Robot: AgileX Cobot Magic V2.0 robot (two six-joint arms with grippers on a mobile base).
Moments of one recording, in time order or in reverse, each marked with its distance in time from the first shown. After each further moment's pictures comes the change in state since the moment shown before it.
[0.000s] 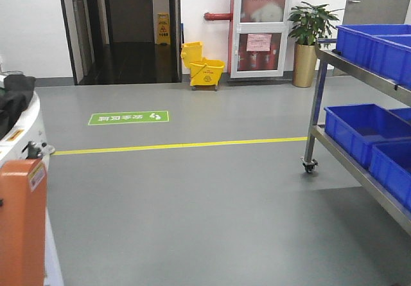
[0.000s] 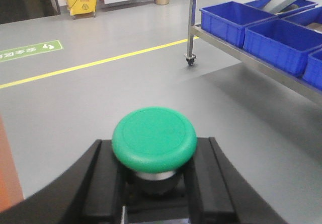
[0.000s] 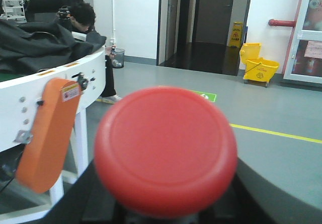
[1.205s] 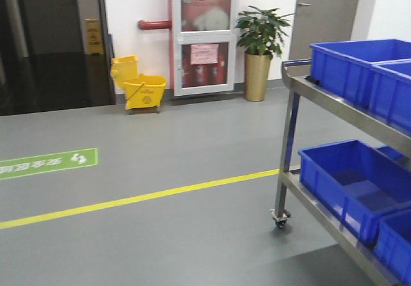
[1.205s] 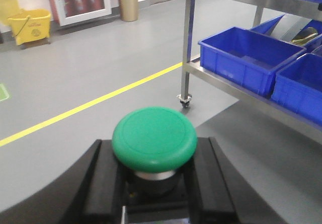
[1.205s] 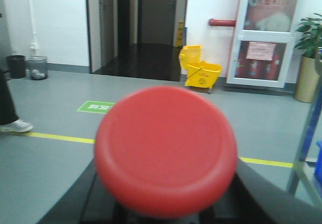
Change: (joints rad) left arm 0.000 -0.001 0.000 0.001 0.000 0.000; right arm 0.000 0.000 0.000 0.000 -0.007 0.000
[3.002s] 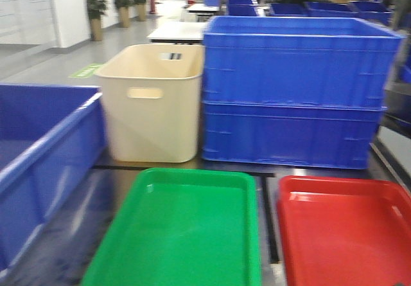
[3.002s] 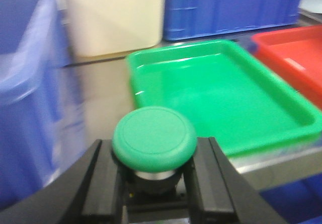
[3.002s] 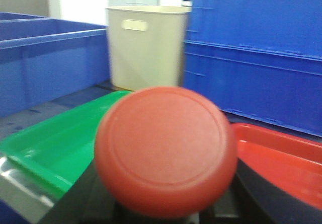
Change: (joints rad) left arm 0.000 0.000 0.000 0.000 0.000 0.000; right arm 0.000 0.000 0.000 0.000 -0.002 0.000
